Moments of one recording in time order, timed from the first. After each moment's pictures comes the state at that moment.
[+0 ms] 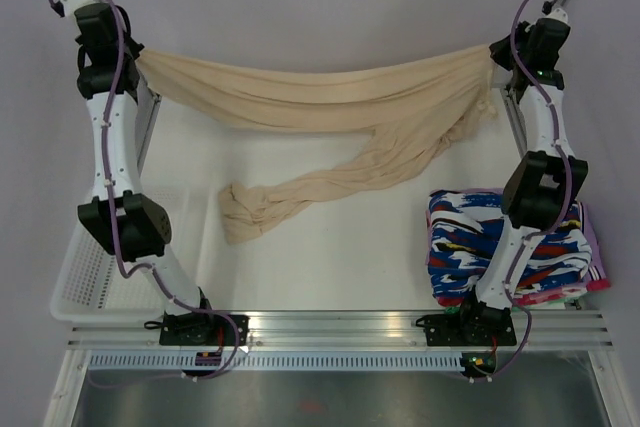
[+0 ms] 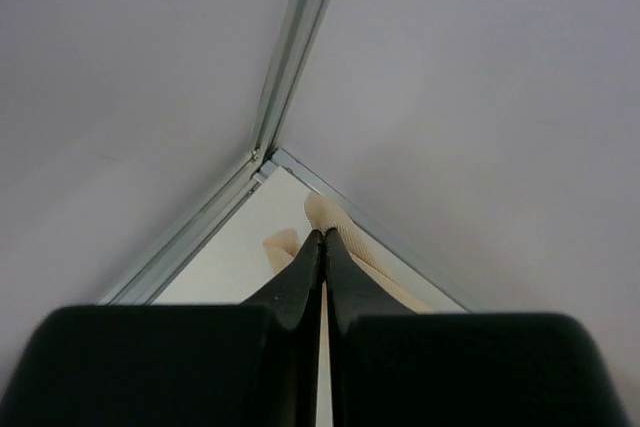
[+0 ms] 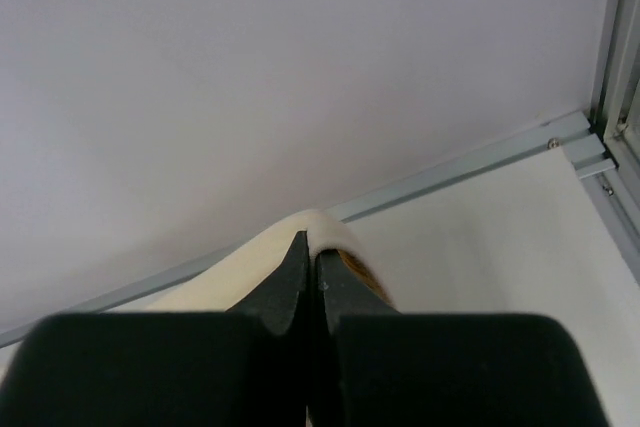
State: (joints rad) left arm 0.22 1.86 2.10 -0.48 -0.28 -0.39; right arm -0.25 2.14 2.06 -0.18 -0.19 0.47
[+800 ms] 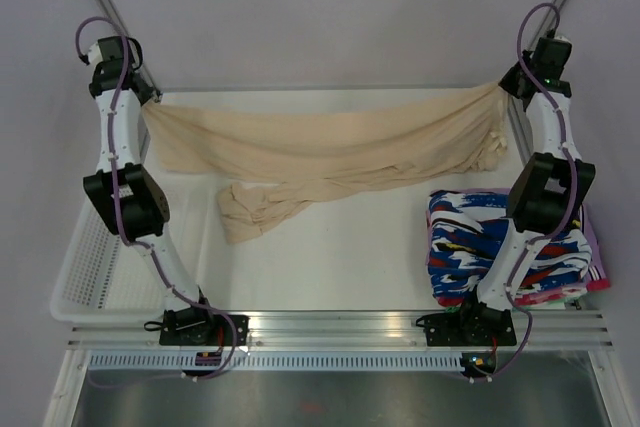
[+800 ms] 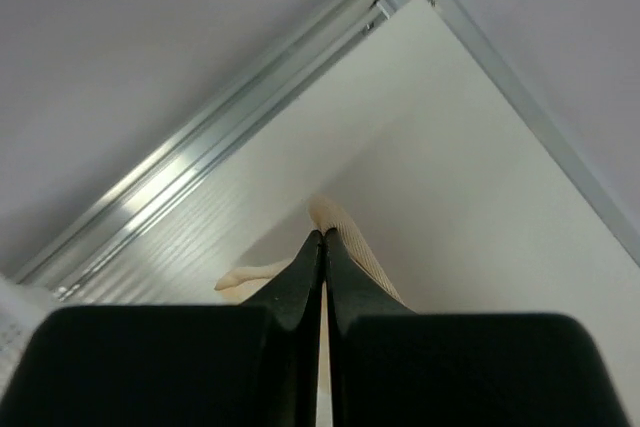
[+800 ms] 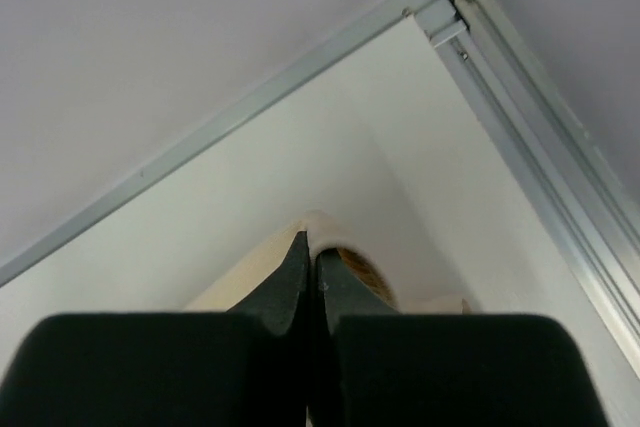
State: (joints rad) left arm 0.28 1.96 2.08 -0.78 -0.33 -0.48; right arm -0.30 2.01 1.93 -0.41 -0.03 0.39
